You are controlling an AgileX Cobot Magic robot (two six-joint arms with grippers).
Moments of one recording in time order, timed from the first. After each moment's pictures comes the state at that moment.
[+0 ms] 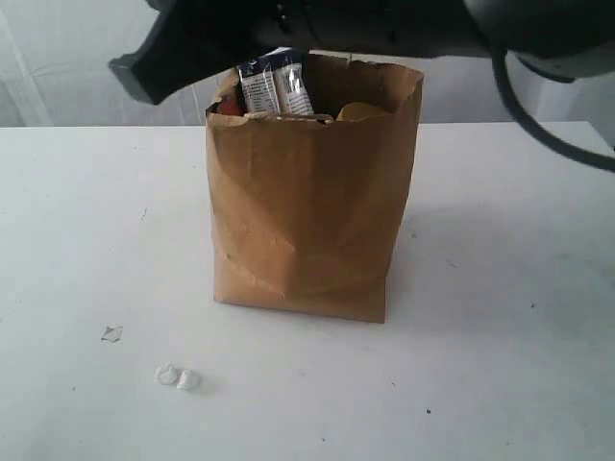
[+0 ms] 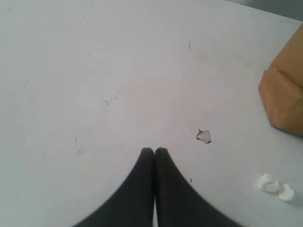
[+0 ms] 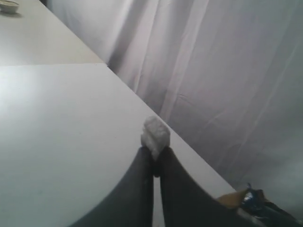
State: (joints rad) left arm -0.06 0.20 -0.07 -0.08 0.38 -0.21; right arm 0.84 1.41 -1.26 0.50 0.10 -0.80
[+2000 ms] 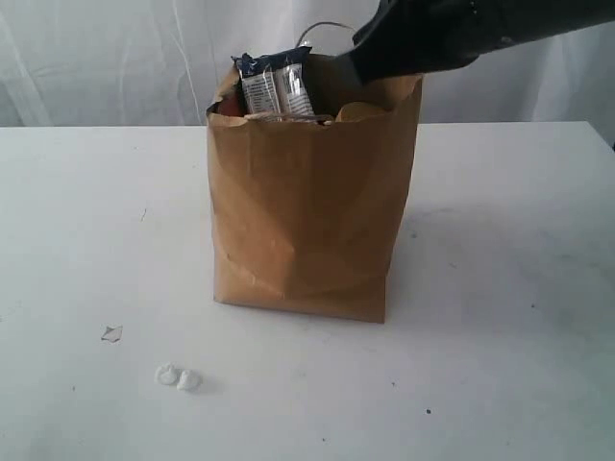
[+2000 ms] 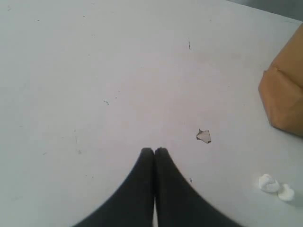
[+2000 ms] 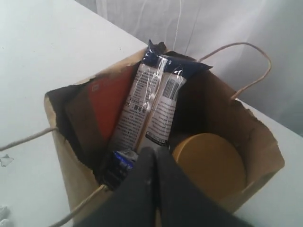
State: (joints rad) left arm -0.06 0.20 -0.07 -0.08 0.38 -0.21; right arm 0.51 1.34 -1.26 0.22 0.52 -0.40
